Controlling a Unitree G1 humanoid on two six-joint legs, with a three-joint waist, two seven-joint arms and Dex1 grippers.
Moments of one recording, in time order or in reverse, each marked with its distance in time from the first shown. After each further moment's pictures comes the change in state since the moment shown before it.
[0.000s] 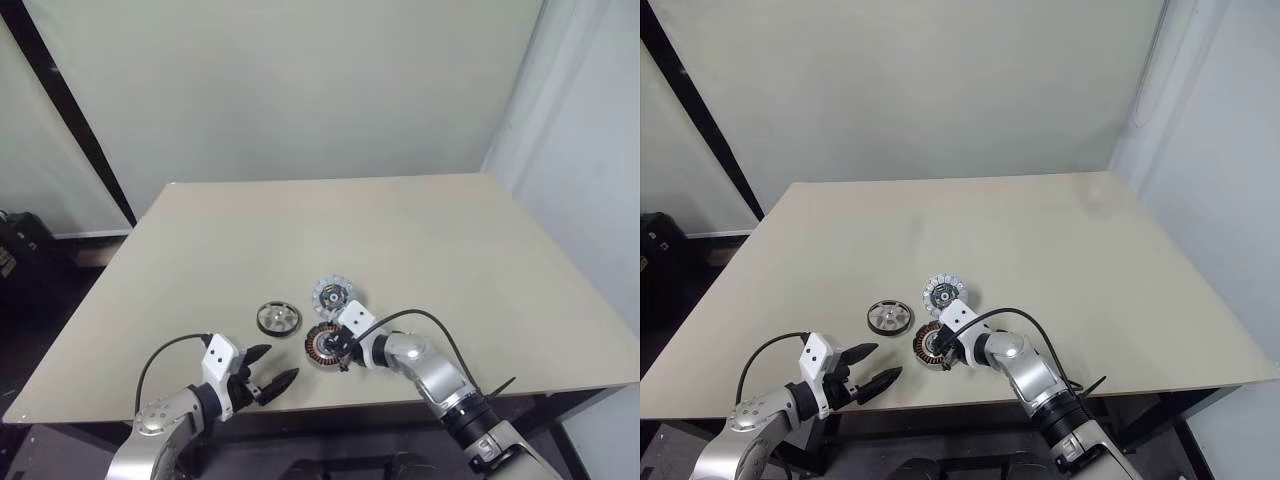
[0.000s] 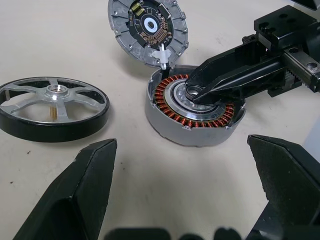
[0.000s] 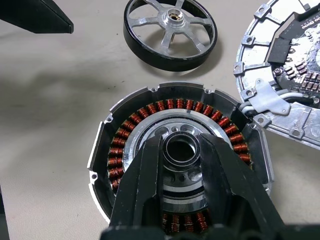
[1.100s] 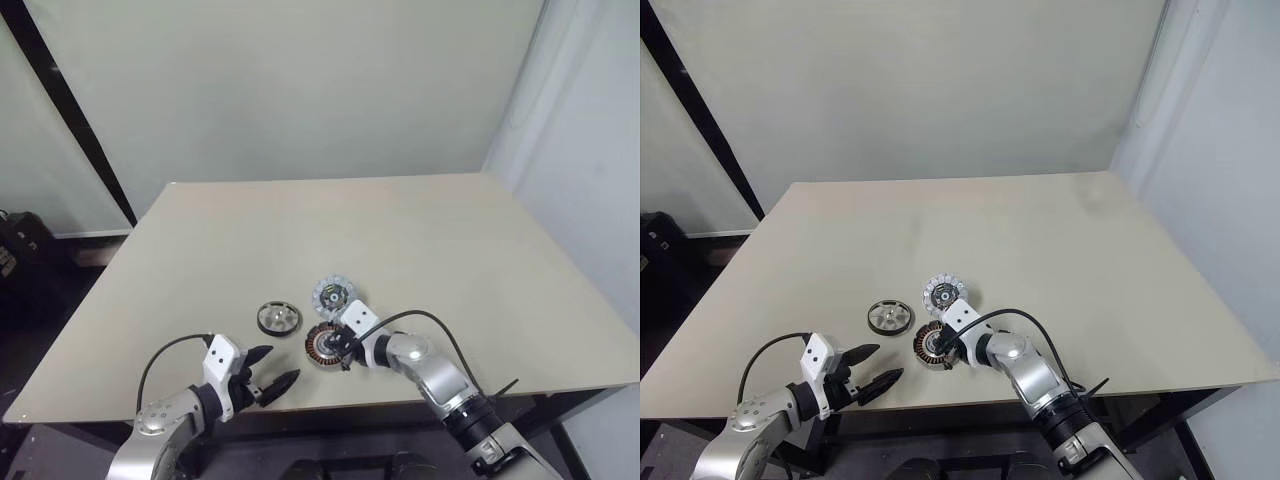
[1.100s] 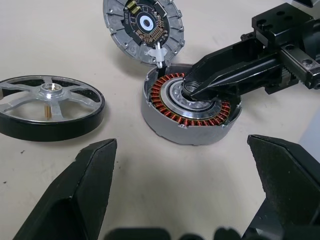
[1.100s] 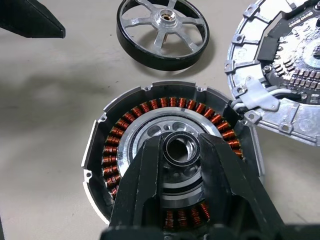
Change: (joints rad) left arm -0.001 0.001 -0.004 0.000 0.000 0.003 -0.011; right arm 0.011 -0.010 -0.002 -0.018 0.011 0.004 -0.027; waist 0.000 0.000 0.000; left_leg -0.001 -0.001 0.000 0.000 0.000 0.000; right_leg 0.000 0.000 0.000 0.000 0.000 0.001
